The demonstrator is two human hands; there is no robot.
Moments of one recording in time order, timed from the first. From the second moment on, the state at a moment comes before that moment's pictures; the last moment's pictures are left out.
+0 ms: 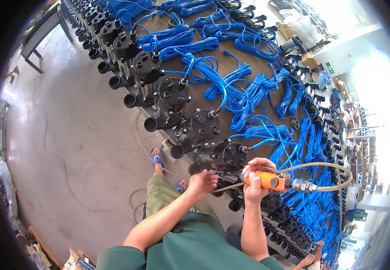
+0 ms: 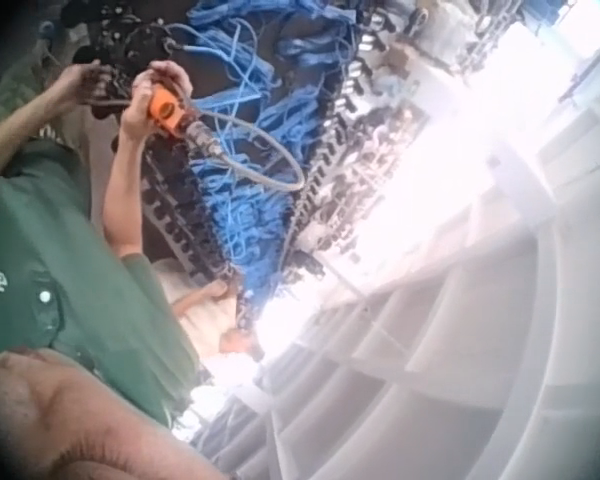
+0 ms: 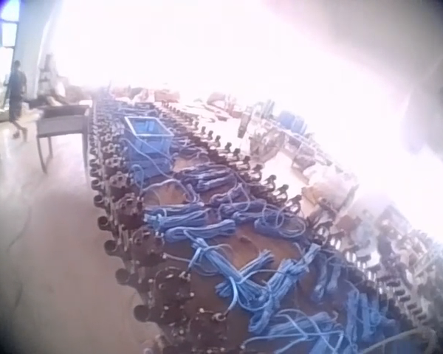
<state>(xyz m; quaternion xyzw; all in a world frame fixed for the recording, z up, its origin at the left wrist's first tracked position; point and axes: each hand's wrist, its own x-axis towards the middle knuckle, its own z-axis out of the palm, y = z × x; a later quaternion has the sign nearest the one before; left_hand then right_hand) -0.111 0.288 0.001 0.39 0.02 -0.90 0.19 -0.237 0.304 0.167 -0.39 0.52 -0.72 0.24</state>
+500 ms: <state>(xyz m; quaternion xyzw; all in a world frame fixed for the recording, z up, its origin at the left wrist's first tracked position) -0.155 0.312 -0.007 0.29 0.23 -0.88 0.29 -0.266 0.324 0.153 -0.30 0.55 -0.75 0.23</state>
